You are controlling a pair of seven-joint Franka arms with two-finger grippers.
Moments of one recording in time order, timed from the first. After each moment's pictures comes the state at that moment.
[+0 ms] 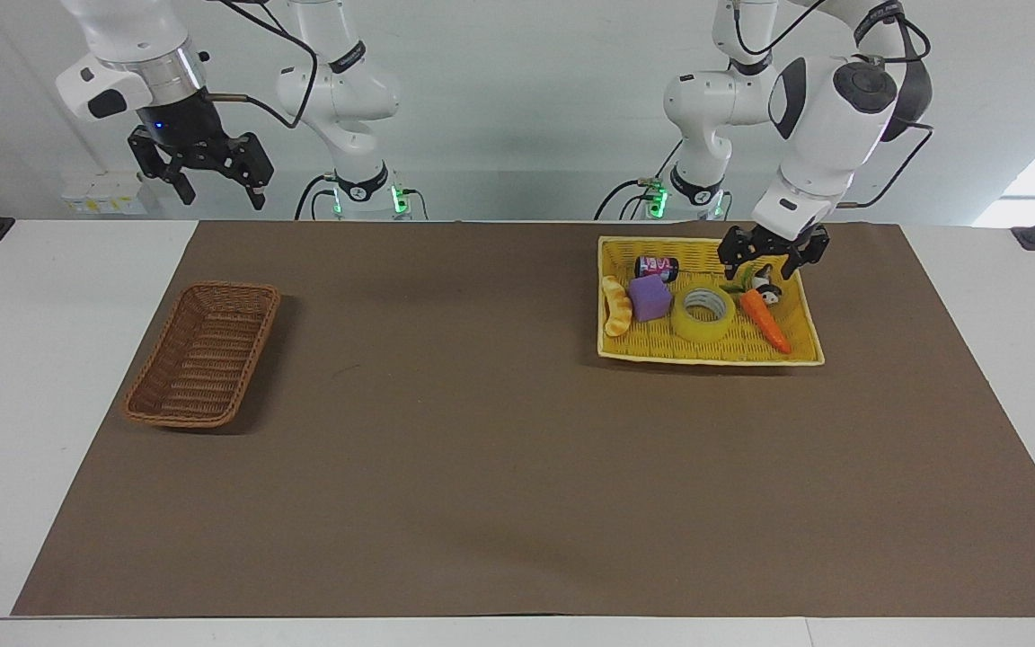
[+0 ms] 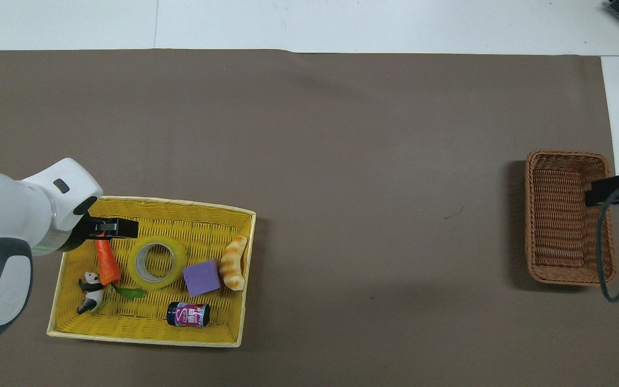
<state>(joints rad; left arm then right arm) -0.02 -0.21 -0.16 -2.17 -0.03 1.93 -0.09 -0.02 -0.10 -0.01 -1.58 -0.03 1.48 0.06</state>
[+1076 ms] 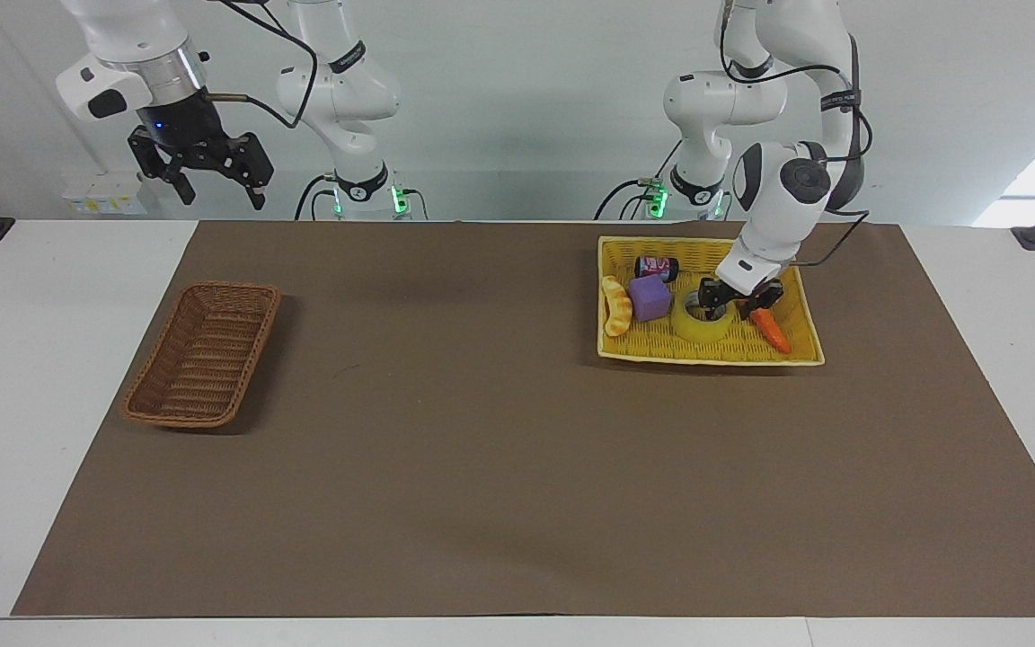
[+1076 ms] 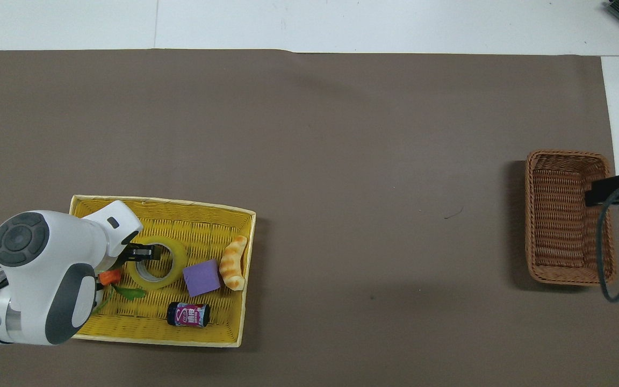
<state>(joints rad) -0.02 -0.11 -0.16 -2.48 -0.03 2.32 -0.06 -0.02 -0.10 -0.01 -1.58 -0.03 1.48 0.06</state>
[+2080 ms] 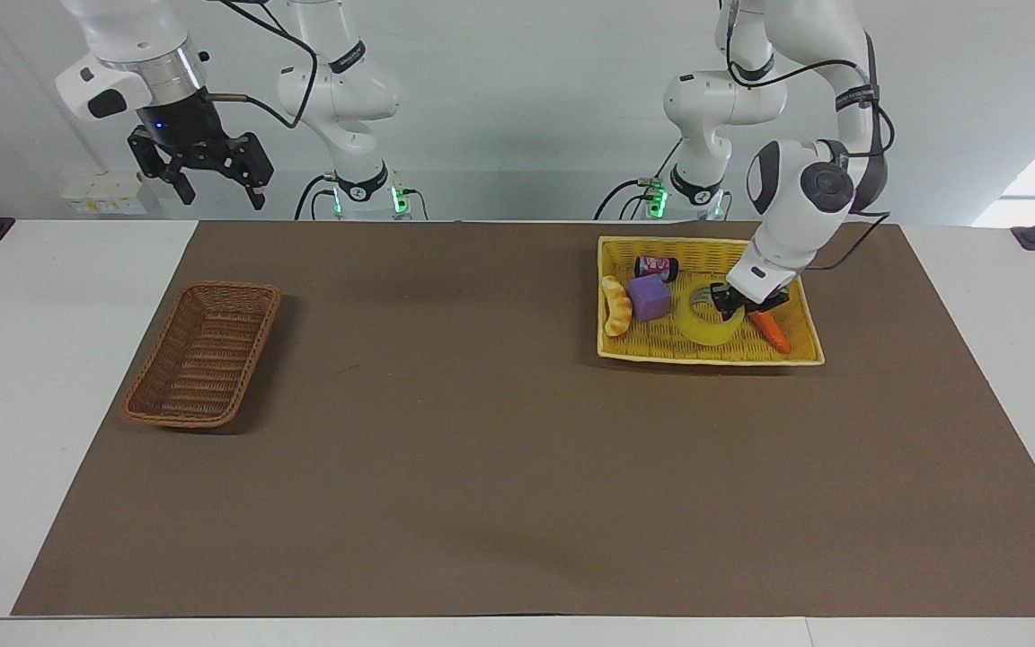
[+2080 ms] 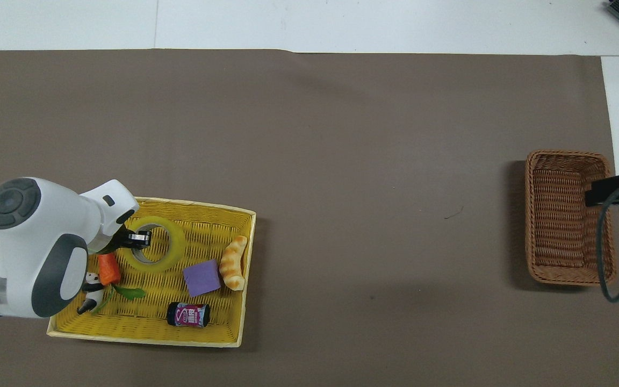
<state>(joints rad) -0.02 -0.07 -0.15 -2.22 -0.03 2.04 -0.05 -0.02 -0.10 -0.01 -1.58 -0.03 1.48 0.06</state>
